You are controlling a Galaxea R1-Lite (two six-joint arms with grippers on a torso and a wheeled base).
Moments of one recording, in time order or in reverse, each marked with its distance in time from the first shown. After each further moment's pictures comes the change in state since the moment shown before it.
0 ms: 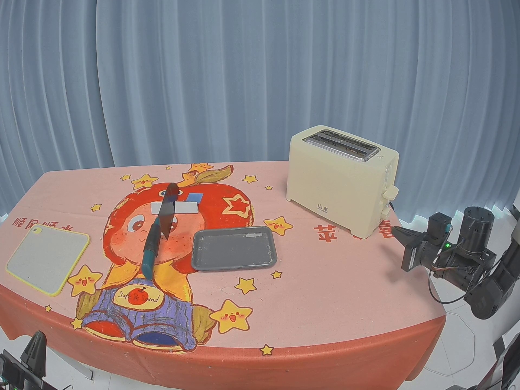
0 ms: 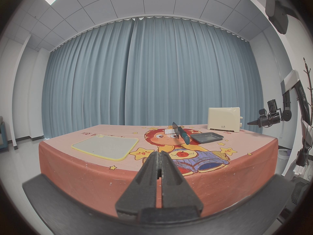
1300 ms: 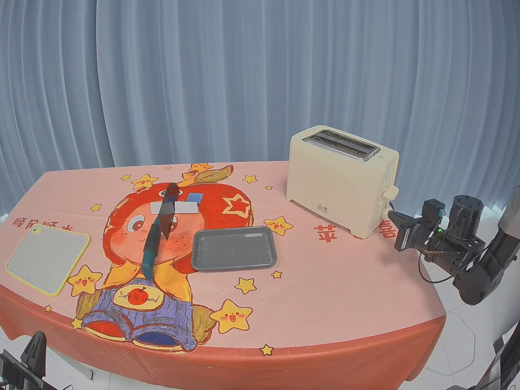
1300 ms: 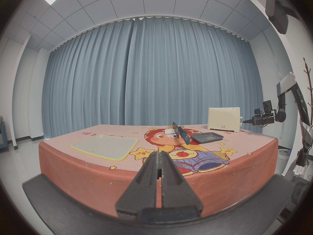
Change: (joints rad) left arm 0.000 0.000 0.000 0.000 0.000 0.000; right arm -0.022 0.097 -0.147 -0.001 -0.038 0.112
